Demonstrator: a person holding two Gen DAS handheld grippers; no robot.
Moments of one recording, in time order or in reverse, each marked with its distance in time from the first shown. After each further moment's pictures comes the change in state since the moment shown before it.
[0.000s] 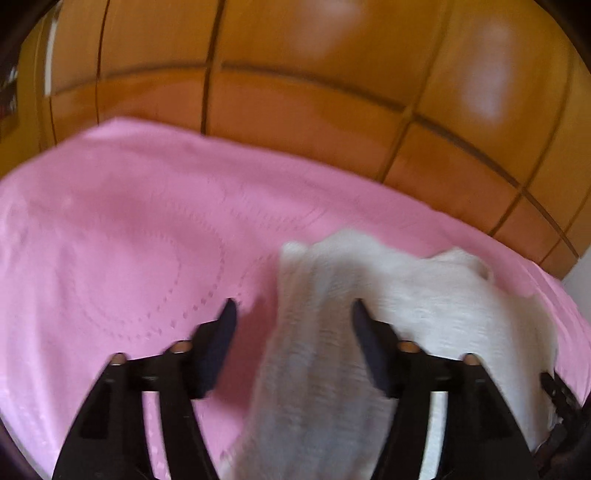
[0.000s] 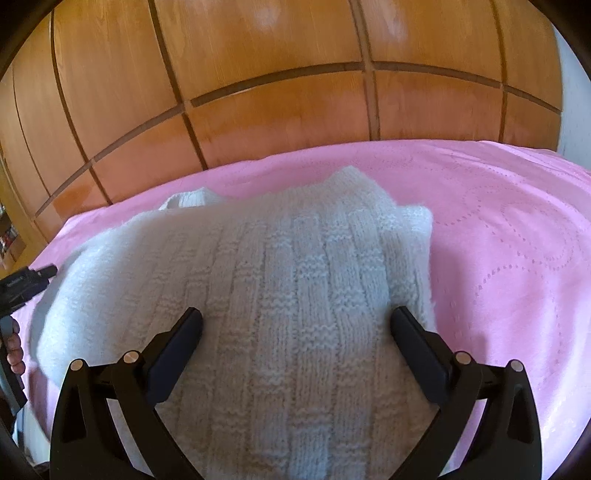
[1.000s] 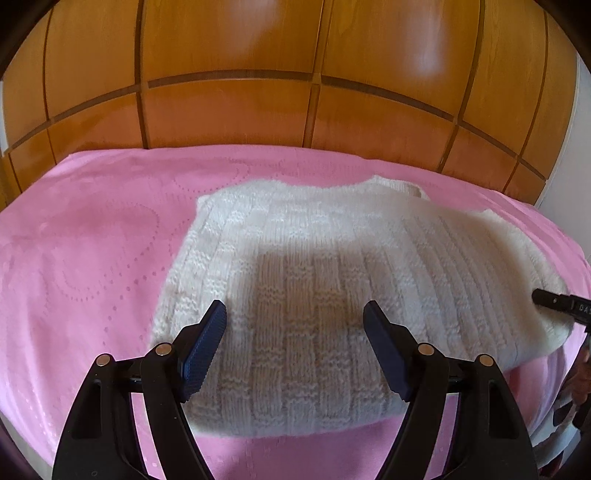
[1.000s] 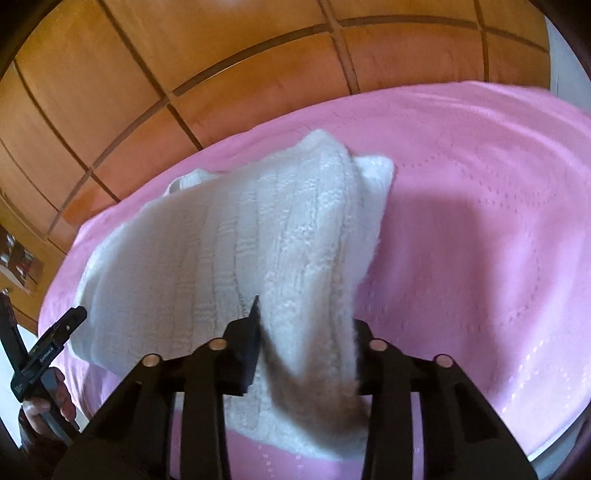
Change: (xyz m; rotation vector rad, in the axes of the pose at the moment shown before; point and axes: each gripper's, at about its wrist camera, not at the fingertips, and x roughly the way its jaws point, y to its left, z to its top) left arm -0.021 -0.050 -0.062 0.209 0.044 -0.102; right arm -0.025 -0.026 0.001 0.136 0.165 0.038
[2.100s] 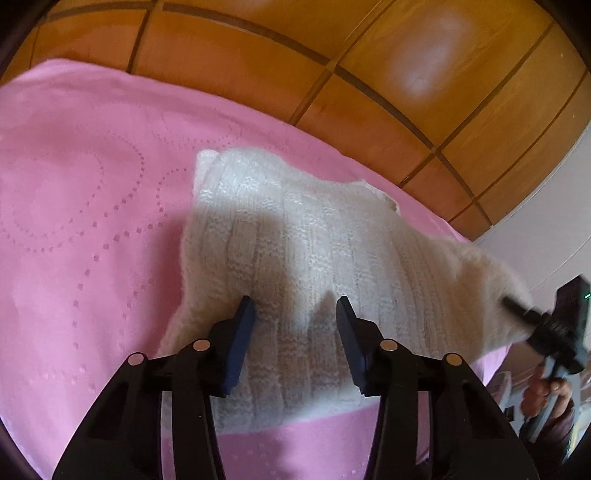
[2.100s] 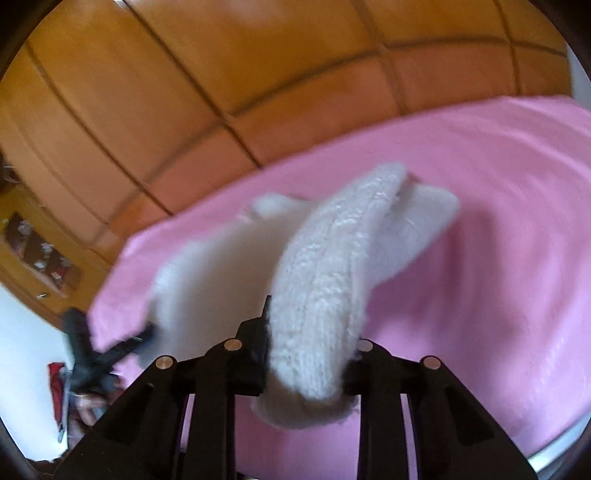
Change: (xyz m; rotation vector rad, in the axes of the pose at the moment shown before) left arm 0.018 0.071 0.009 -0.245 0.131 -0.354; right arm -0.050 0.063 0.025 -0.023 -0.068 0.239
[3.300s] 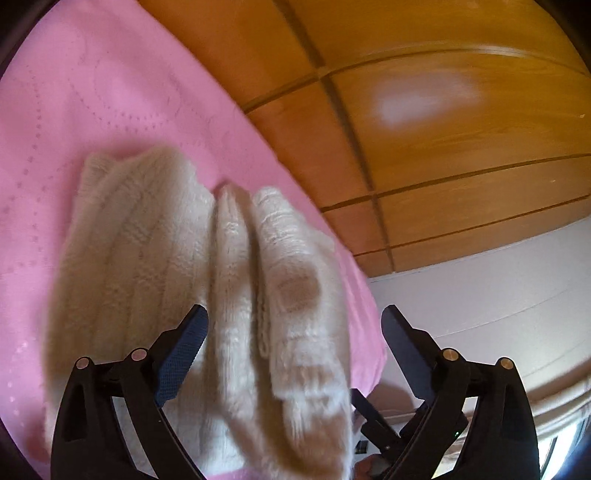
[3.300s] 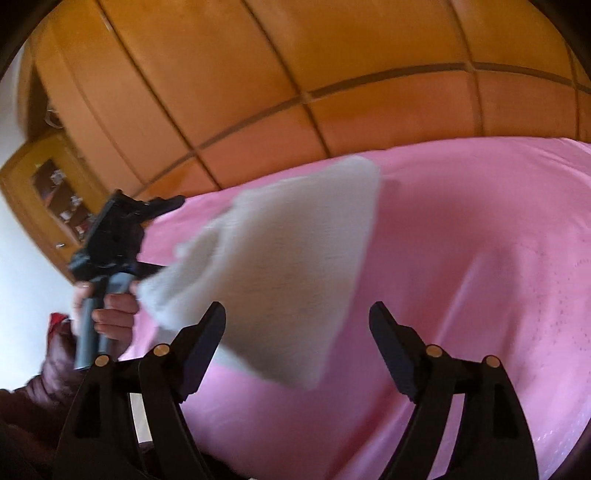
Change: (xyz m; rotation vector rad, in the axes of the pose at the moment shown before) left arm 0.039 -0.009 0.069 -0.352 0.111 -0.427; right arm 0.062 0.039 -0.052 -0.158 0.027 0.033
